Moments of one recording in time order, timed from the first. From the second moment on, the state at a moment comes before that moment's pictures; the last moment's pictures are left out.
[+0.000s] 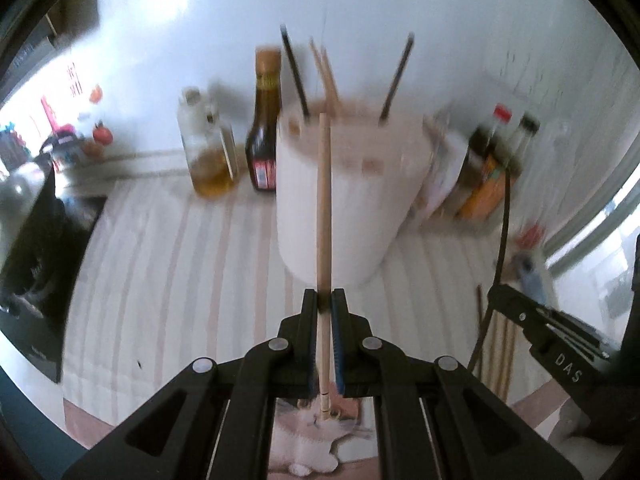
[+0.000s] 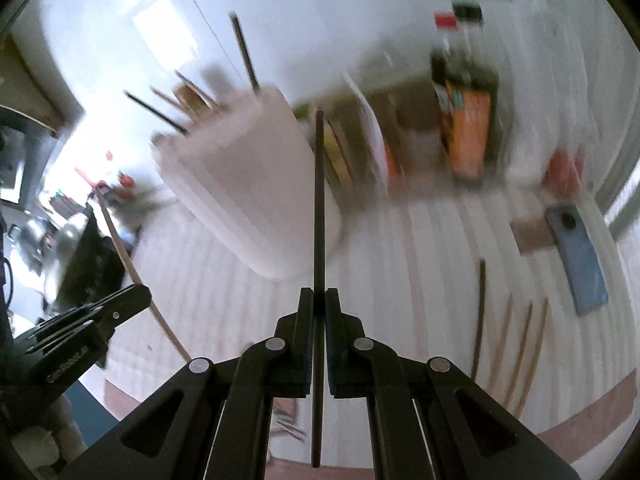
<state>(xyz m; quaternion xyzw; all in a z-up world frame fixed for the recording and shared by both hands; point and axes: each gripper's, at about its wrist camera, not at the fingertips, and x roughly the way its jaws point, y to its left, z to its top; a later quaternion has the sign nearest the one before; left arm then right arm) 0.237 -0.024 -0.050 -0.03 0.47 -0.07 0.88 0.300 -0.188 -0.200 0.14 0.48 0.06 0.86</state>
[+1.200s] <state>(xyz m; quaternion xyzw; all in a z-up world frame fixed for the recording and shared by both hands) 0.429 -0.005 0.047 -0.06 0.35 -0.08 0.93 0.500 -0.155 -0.070 0.13 0.23 0.08 0.96</state>
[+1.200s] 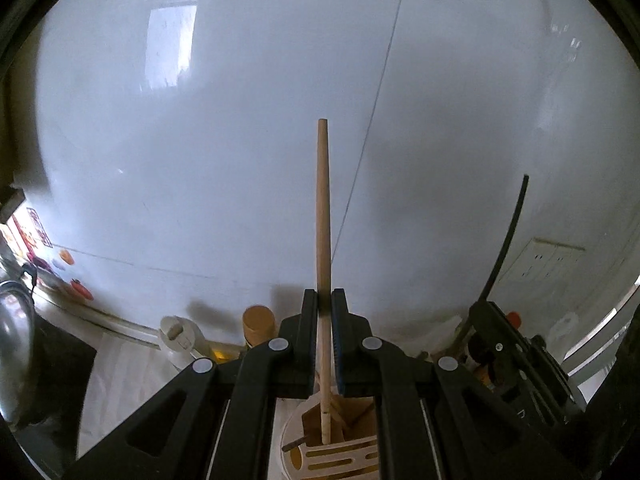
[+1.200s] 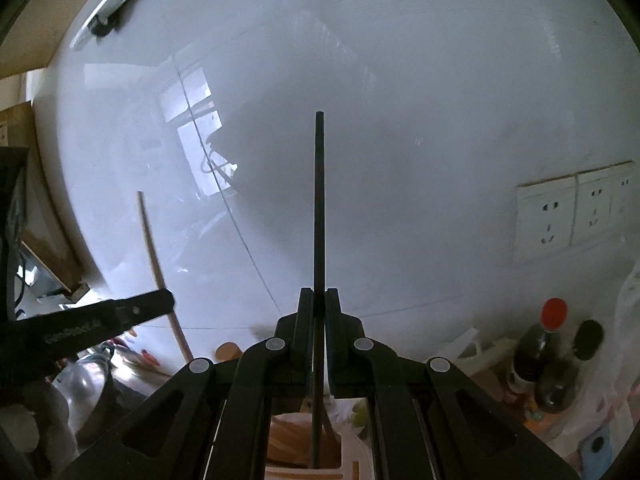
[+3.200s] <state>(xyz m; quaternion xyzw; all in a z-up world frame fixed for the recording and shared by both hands) 0.237 -0.084 -0.125 0.05 0.52 -0.07 0.85 0.240 -0.333 -0.214 0.16 0.49 -0.13 0.85</state>
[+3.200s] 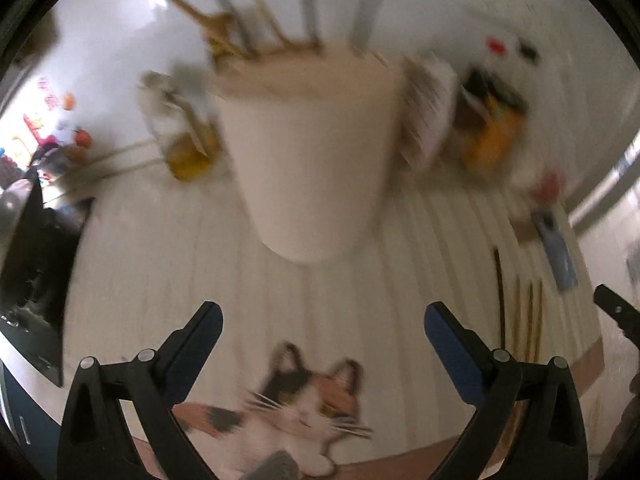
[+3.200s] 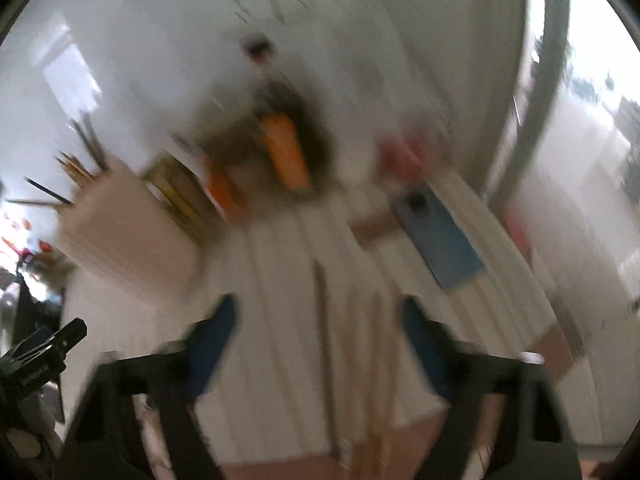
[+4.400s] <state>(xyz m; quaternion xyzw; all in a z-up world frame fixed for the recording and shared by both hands) 0.246 -0.300 -0.244 0.15 0.61 -0.17 0.76 0.195 -0.438 -0.365 0.14 0.63 -0.17 0.74</state>
